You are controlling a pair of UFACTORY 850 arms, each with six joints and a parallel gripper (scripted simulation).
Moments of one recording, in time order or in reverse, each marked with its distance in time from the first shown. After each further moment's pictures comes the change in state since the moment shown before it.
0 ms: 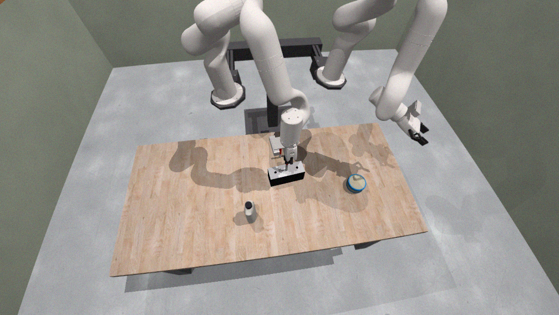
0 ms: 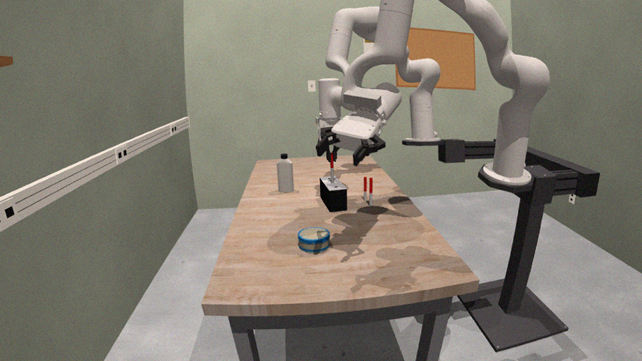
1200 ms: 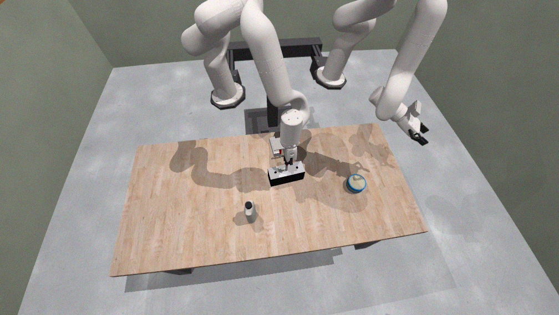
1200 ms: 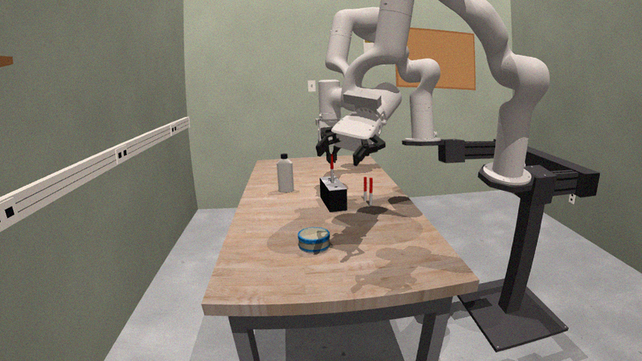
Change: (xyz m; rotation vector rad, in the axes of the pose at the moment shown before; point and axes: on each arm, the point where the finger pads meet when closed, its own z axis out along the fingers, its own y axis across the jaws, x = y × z) left arm 0.000 0.000 0.000 0.000 0.000 0.000; right arm 0.000 0.000 0.005 -0.001 0.000 0.000
